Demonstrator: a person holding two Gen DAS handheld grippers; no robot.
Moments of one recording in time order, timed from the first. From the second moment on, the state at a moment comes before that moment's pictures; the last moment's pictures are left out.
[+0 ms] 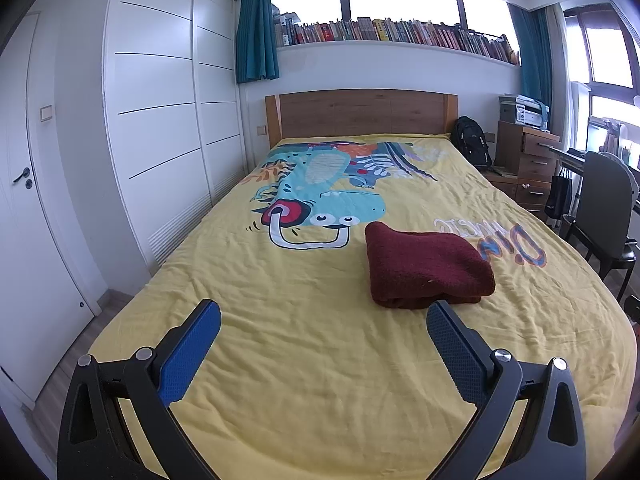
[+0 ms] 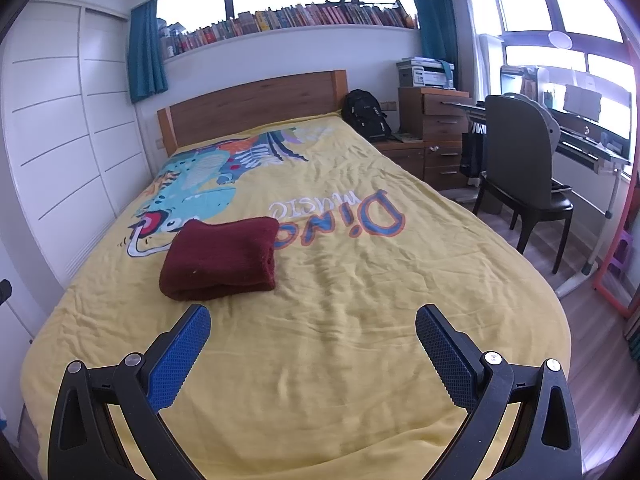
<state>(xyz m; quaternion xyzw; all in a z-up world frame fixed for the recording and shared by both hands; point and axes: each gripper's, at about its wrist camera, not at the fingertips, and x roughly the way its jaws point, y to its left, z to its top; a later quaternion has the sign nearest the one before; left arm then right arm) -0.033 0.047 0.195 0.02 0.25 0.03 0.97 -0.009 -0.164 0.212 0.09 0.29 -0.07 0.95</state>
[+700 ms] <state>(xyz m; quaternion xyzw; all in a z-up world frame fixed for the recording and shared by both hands) -0.033 0.050 0.189 0.02 0.25 0.03 0.97 -0.009 -0.168 0.212 0.08 0.30 -0.07 0.95</state>
